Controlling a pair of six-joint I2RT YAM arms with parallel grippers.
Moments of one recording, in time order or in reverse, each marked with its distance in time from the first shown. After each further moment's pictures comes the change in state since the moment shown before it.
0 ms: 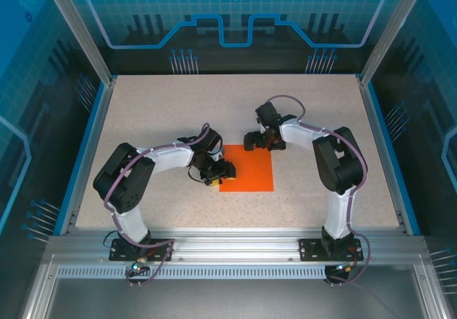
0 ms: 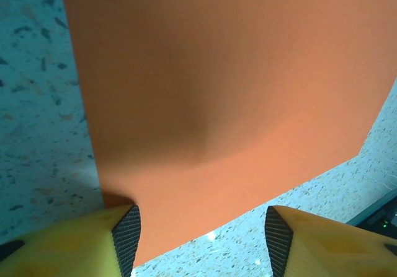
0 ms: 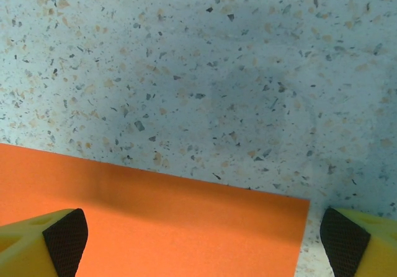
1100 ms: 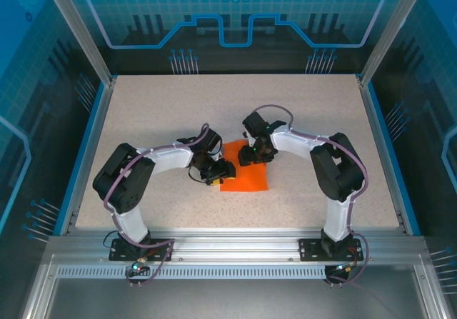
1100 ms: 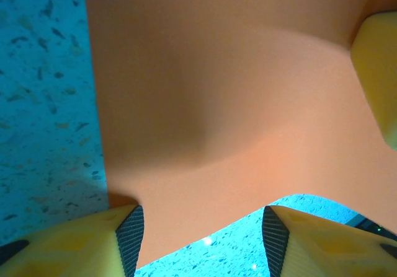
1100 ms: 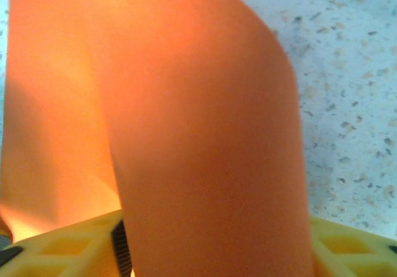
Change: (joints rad) left arm 0.002 -0.010 -0.019 0.035 -0.006 -0.018; right arm 0.132 -0.058 -0.027 -0.141 -0.100 -0.021
